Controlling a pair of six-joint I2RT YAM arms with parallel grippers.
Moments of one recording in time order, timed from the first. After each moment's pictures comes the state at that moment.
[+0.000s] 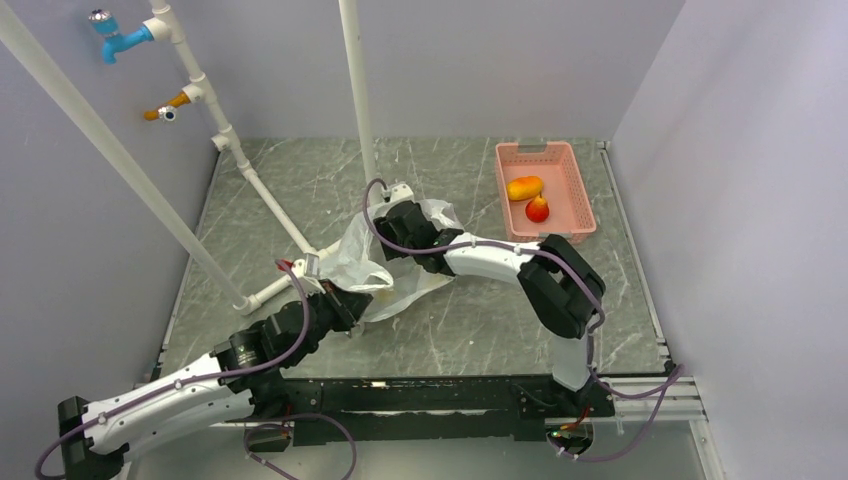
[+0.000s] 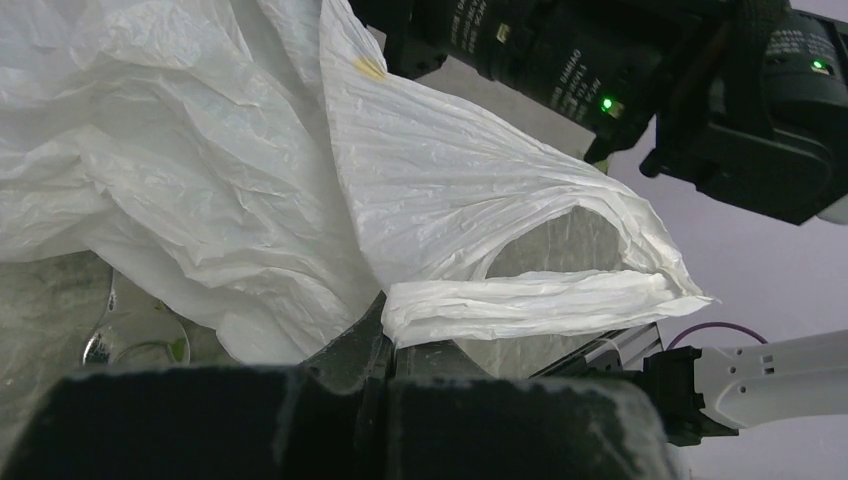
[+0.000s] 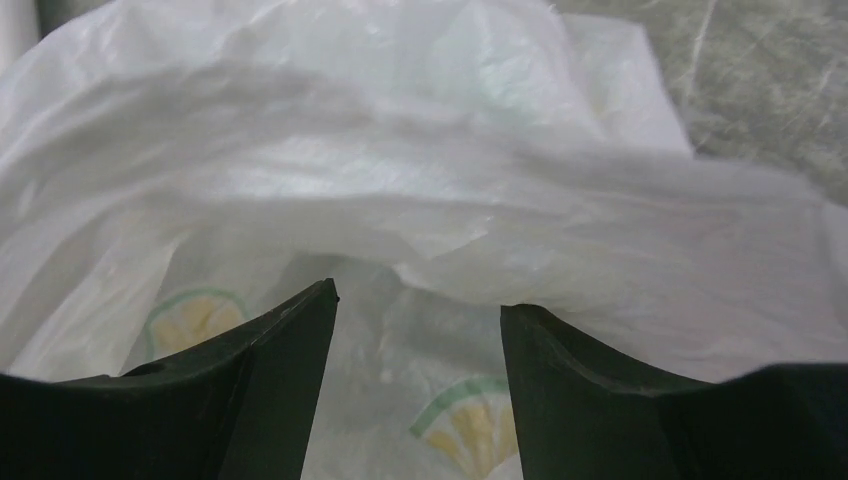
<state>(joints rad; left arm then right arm) -1.06 0.47 0.37 -0.20 -0.48 -0.97 0.88 1.89 1.25 -0.01 0.29 0.27</state>
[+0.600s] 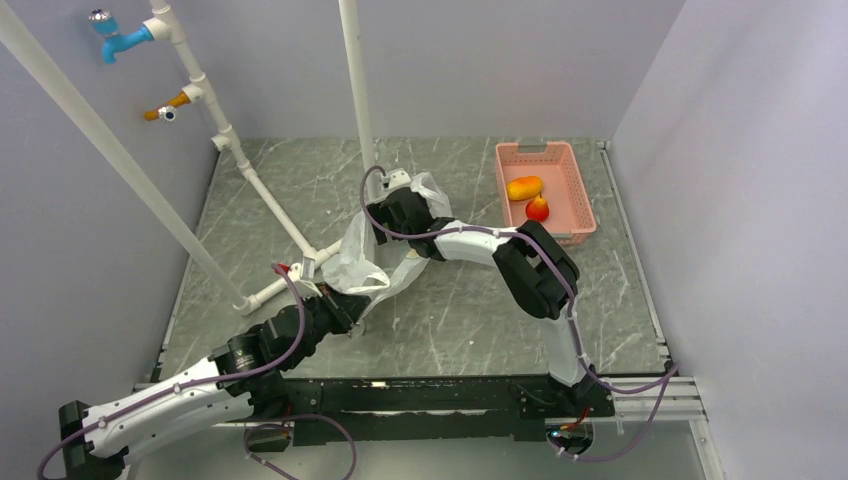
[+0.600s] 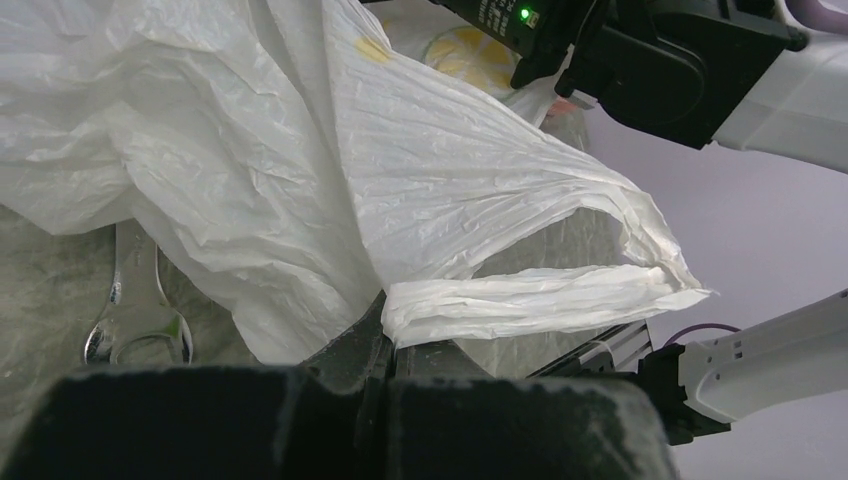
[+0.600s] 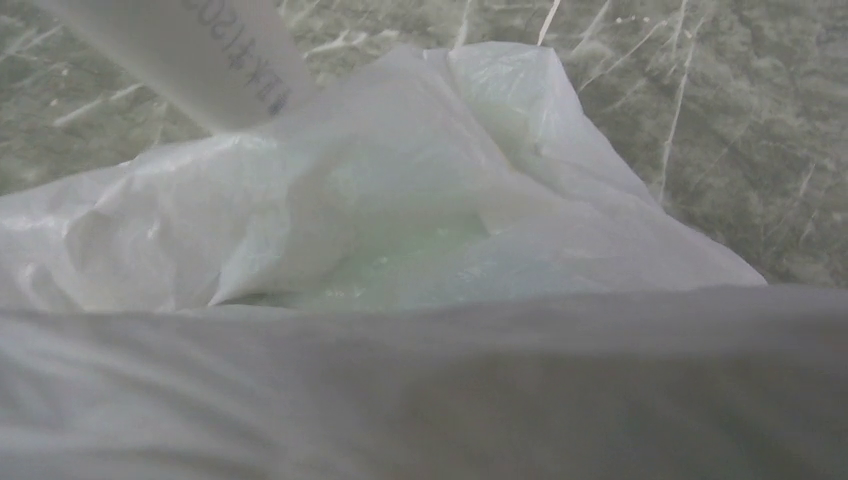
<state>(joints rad) -1.06 0.42 0.34 -0.20 -0.47 -0.99 0.79 2.08 1.38 0.12 0.27 0.23</state>
